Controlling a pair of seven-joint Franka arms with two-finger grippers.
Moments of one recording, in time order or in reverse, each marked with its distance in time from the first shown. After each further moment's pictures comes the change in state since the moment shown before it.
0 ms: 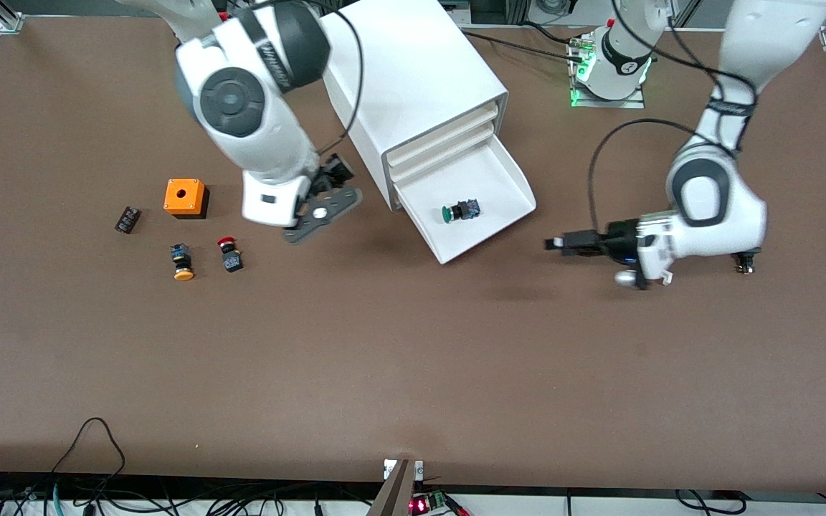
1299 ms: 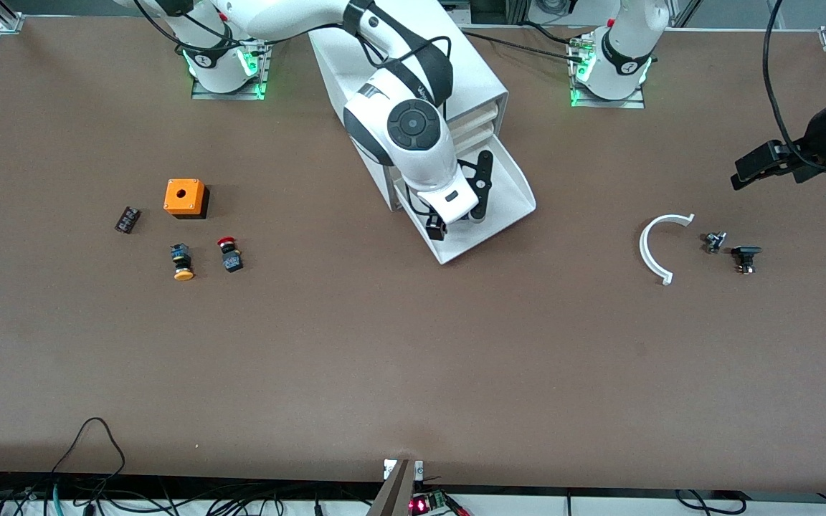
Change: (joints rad) left arm -0.059 -0.314 0.055 0.520 1.102 -0.545 -0.775; right arm 0.112 0.376 0.188 0.275 -0.058 0.222 -0.486
